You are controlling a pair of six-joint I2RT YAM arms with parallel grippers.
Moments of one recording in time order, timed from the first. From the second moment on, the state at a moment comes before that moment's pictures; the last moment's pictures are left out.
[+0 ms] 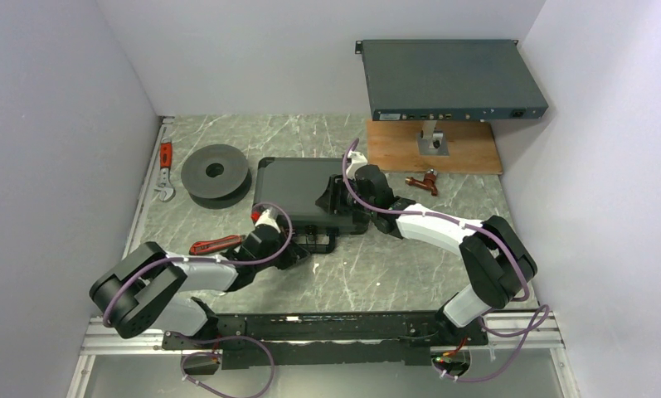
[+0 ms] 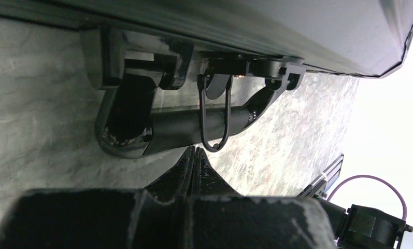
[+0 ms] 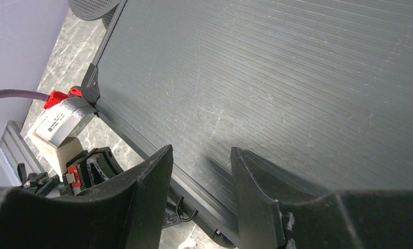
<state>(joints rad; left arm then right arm) -0.75 1.37 0.30 0.48 0.02 -1.12 0.67 1.57 0.86 0.21 -0.16 0.50</state>
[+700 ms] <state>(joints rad) -0.75 1.45 0.35 0.57 0.02 -1.11 0.67 1.57 0.85 0.22 -0.16 0.50</state>
